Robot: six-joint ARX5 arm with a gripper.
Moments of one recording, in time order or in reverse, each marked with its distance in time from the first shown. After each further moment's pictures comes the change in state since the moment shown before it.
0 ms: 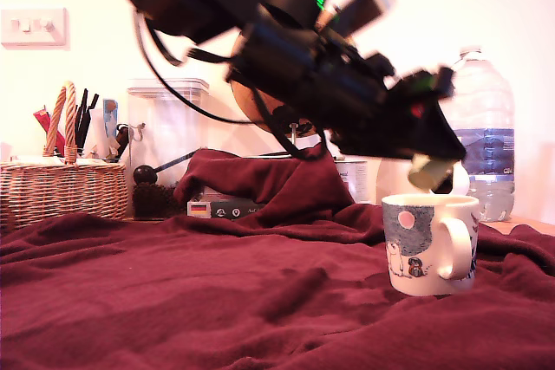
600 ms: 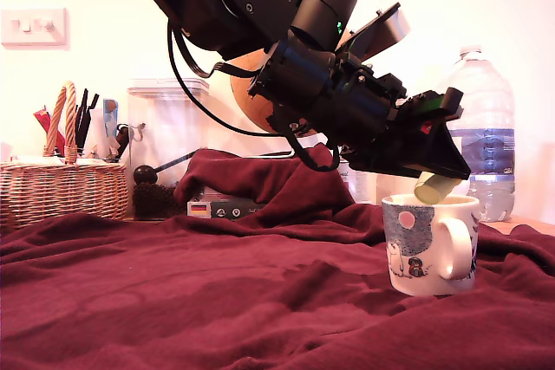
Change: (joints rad) arm 0.018 0.084 0.117 -0.080 0.020 0.001
